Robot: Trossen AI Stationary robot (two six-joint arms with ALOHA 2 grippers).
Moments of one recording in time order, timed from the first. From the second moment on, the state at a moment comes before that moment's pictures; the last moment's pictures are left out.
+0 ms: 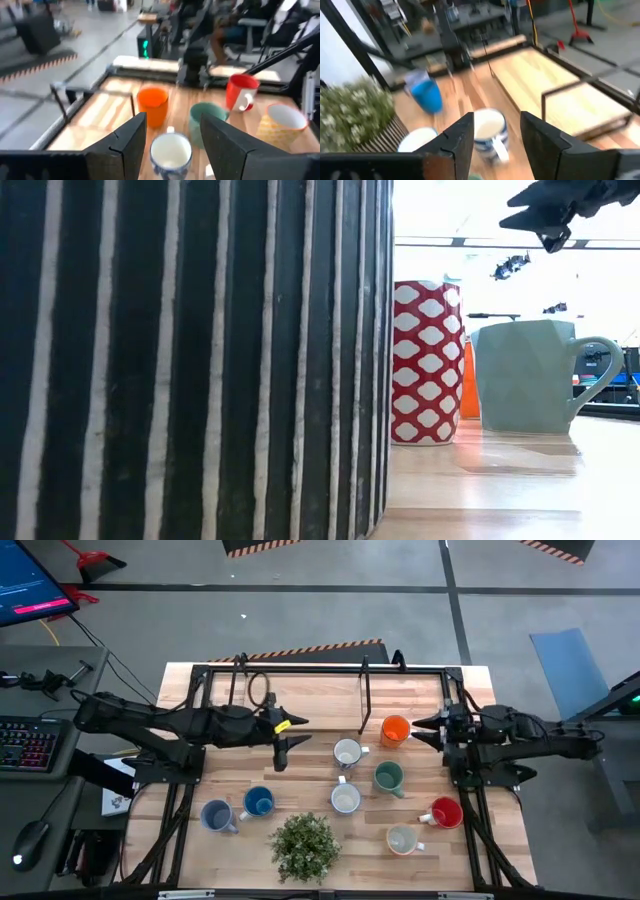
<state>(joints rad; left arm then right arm) -0.13 1.21 1.04 -0.13 -0.36 -0.09 0.04 0.36 0.58 -0.48 0.19 0.29</state>
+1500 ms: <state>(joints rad) 0.04 2.01 1.64 -0.64 -0.22 0.05 0.04 0.57 0.69 -0.92 0.16 0.57</state>
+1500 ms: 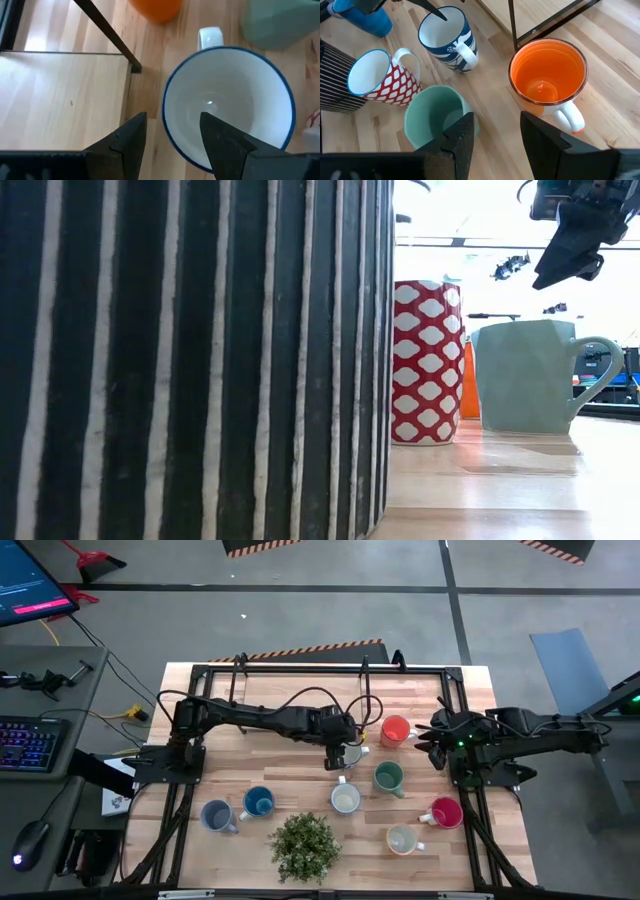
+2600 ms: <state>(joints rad) 0.04 2.02 1.59 -0.57 -0.22 0.06 0.04 0.57 0.69 -0.92 0.14 0.57</state>
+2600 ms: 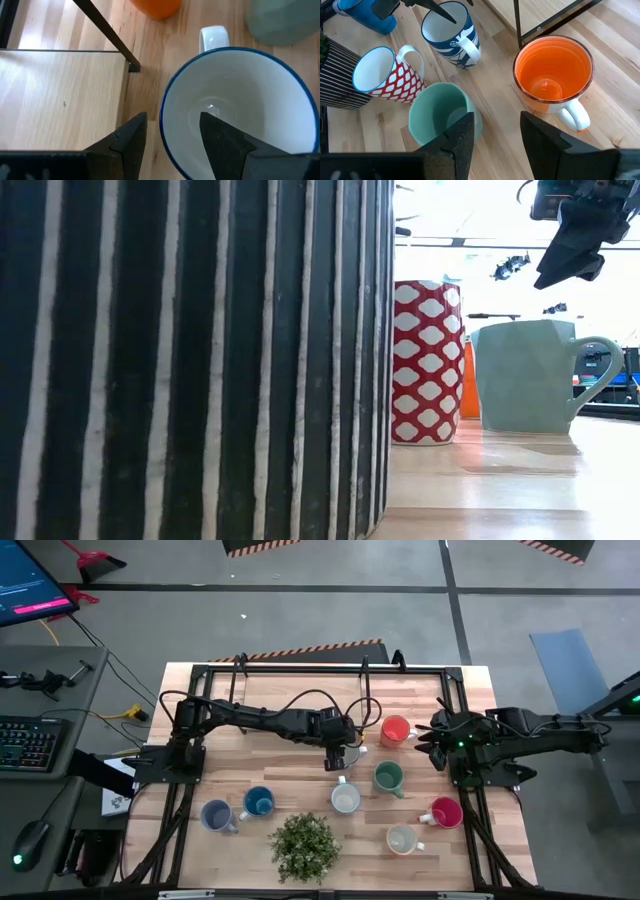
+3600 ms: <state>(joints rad) 0.05 2.03 1.89 -0.95 -0.21 0.10 0.04 0.57 0.69 -0.93 0.14 0.56</state>
